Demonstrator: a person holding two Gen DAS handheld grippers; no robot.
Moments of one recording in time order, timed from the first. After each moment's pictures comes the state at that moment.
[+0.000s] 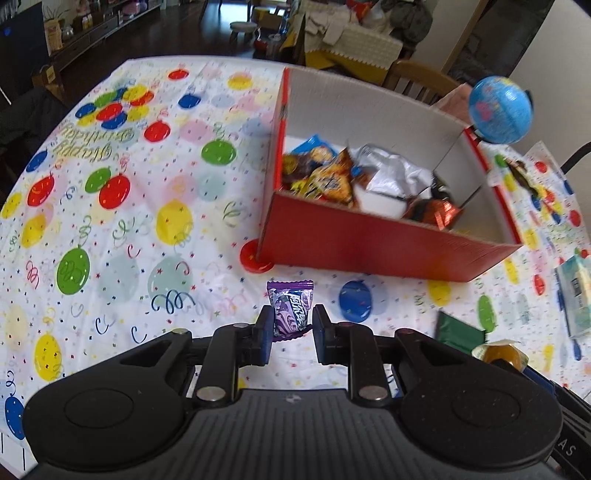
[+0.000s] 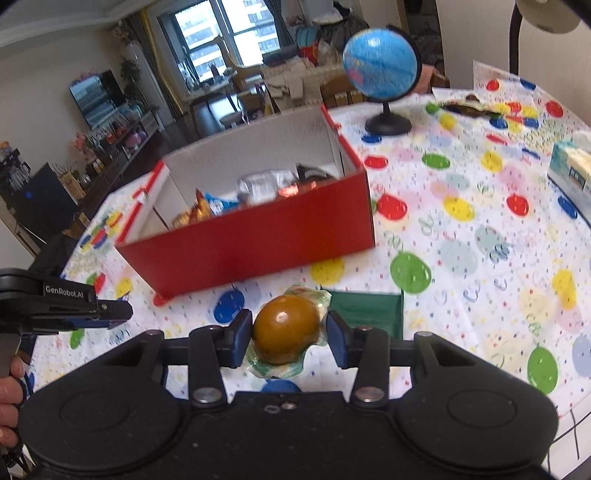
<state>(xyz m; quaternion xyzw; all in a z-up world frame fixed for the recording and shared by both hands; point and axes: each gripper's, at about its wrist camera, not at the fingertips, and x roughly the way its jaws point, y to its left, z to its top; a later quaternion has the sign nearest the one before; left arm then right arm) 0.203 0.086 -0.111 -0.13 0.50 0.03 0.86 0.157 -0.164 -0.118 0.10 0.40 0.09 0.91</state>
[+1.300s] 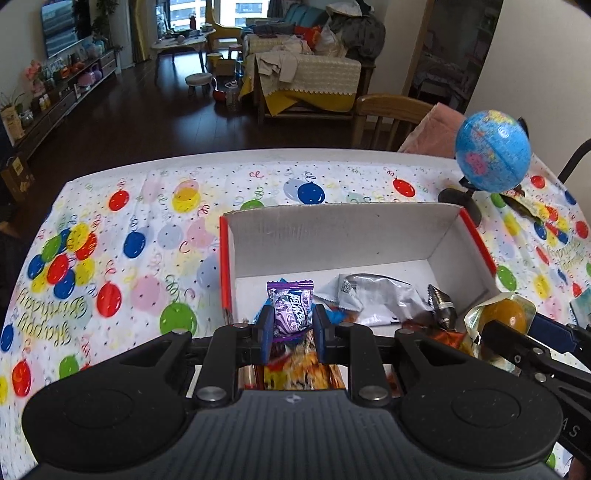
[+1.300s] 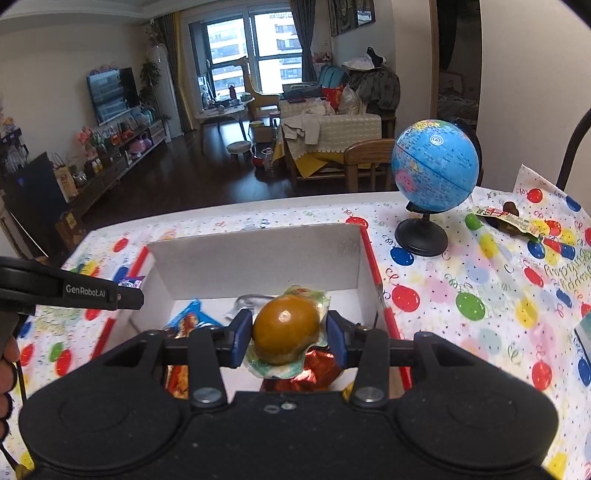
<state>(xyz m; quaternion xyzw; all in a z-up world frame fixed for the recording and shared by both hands) 0.364 0.072 -0.079 -0.03 0.46 -0.01 0.89 0.305 -0.119 -0.081 0.01 0.35 0.09 0.93</state>
